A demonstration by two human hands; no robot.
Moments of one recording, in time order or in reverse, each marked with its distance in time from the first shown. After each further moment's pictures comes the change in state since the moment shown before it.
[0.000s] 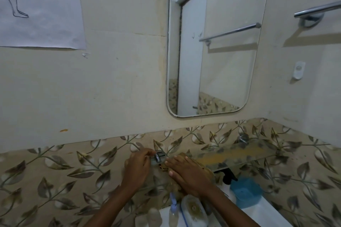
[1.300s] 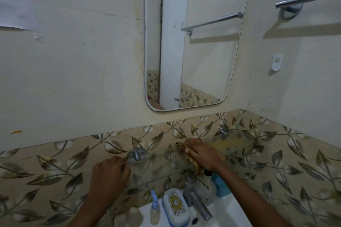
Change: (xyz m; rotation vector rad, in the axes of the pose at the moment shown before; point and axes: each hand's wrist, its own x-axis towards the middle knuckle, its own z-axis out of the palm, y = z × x) left_hand -0.014 -0.007 -0.004 0.669 -0.104 0.052; right_hand -0.019 0.100 -0.043 -0.081 -0.006 0.343
